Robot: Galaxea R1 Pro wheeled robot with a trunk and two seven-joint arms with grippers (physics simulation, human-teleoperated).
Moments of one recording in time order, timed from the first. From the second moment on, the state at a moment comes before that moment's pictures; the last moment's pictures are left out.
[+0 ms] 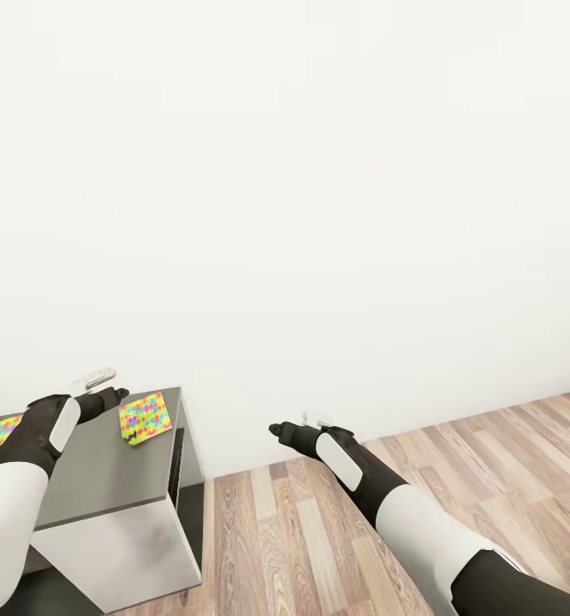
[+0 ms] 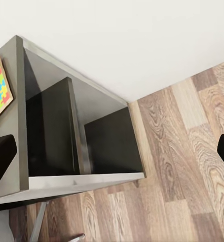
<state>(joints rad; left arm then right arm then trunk) -0.89 0.29 0.30 -0.63 0.21 0.55 -0.02 -0.82 0.15 0.56 -0.56 -0.98 0.36 -0.16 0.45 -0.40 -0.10</state>
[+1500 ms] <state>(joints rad) -0.89 0.29 0.30 -0.63 0.22 0.55 -0.03 -0.82 0.15 0.56 -0.56 -0.98 0.36 -0.16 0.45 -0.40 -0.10</state>
